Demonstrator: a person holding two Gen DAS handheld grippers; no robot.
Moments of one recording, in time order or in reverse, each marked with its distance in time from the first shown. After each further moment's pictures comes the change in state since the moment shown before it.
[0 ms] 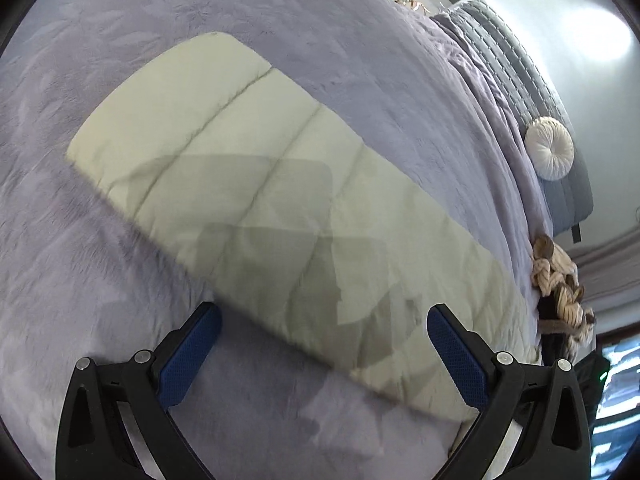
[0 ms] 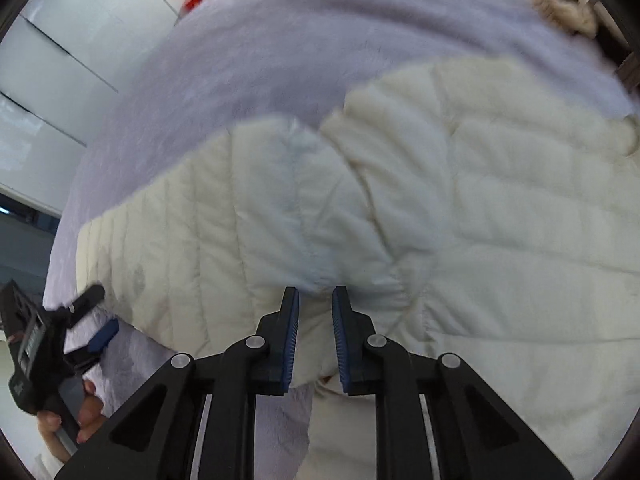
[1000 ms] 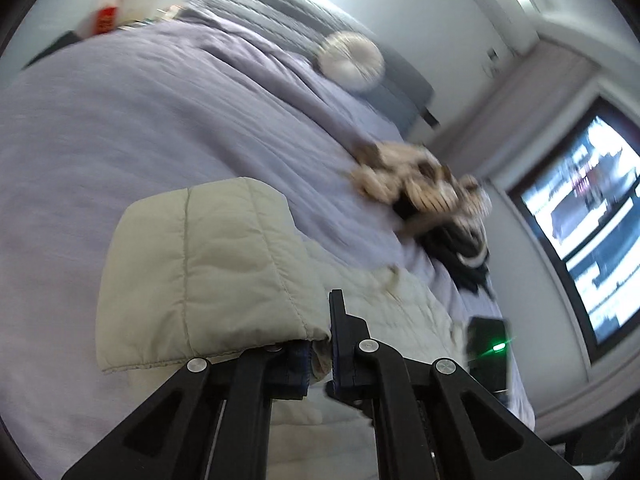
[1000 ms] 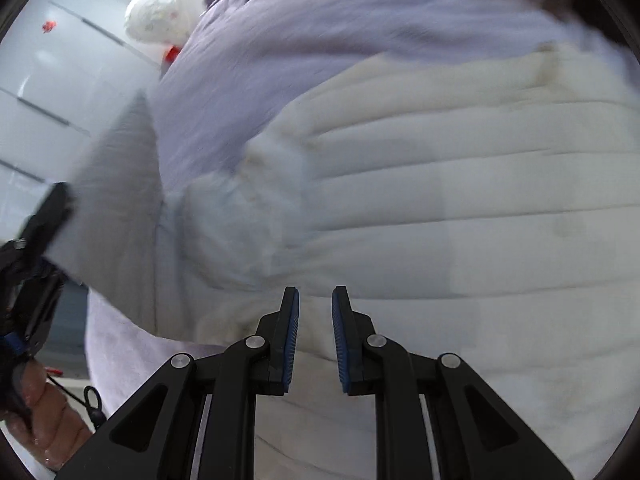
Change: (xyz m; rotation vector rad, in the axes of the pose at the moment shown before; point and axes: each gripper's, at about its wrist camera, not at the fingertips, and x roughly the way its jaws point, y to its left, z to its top) left arm -0.010 -0.285 -0.071 0.615 0.077 -0.403; right arm -0.103 -0.120 -0.037 0.191 -0.108 0.089
